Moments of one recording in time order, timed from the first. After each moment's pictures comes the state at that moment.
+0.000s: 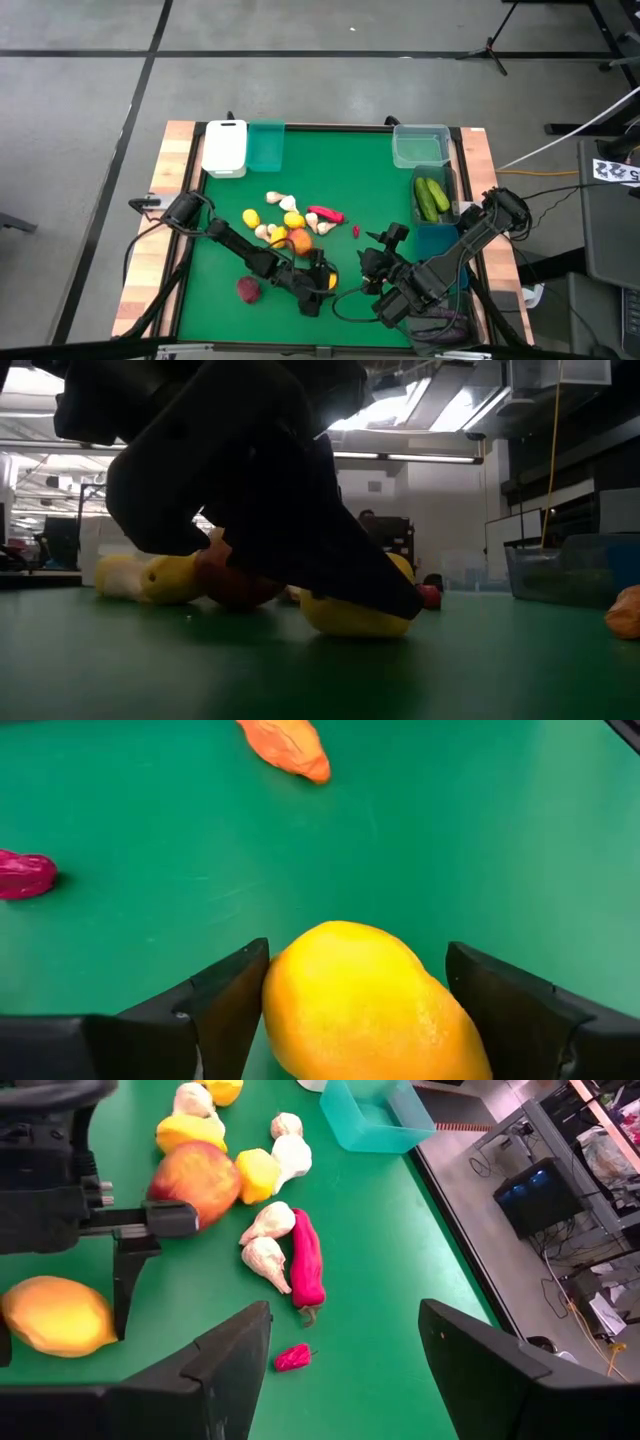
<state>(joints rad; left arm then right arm) -0.48 2.10 1.12 0.30 -0.38 -0.21 0.69 1.85 1.72 -1.36 0.92 0.89</state>
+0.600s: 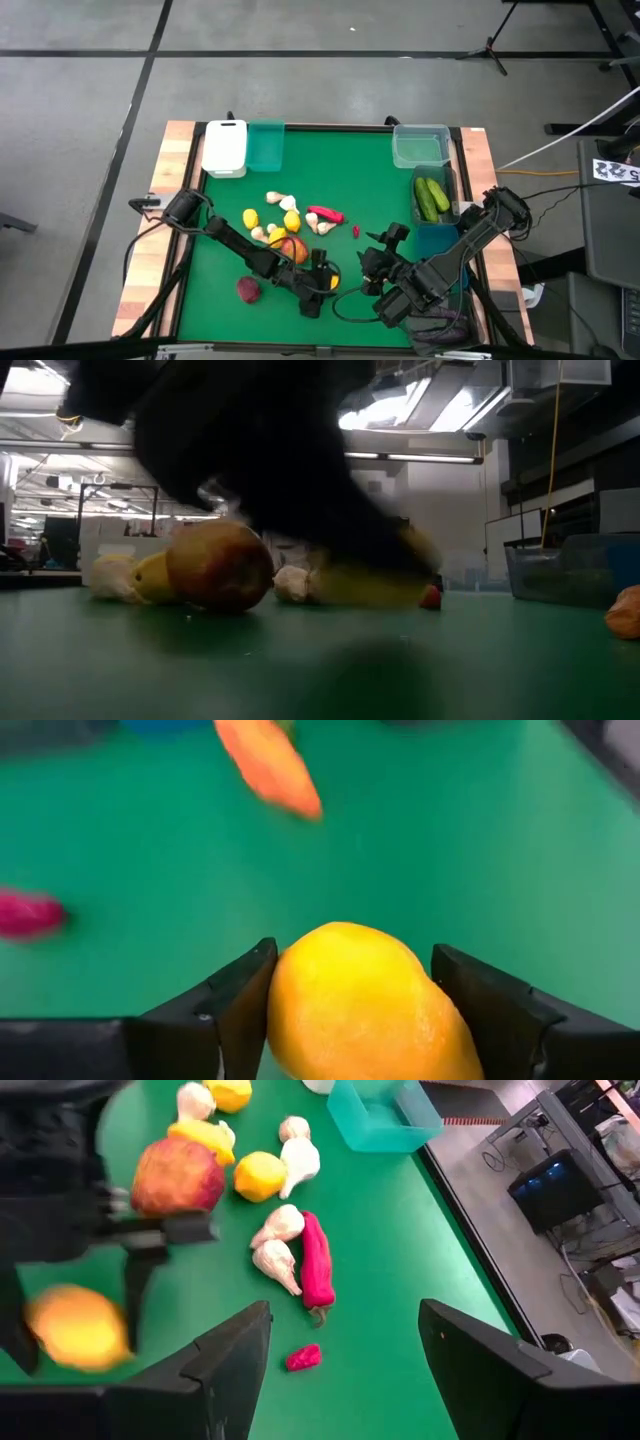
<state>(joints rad) -0.46 2.07 1.16 0.28 -0.39 -0.14 0.69 1.84 1.75 -1.35 0.90 0.89</state>
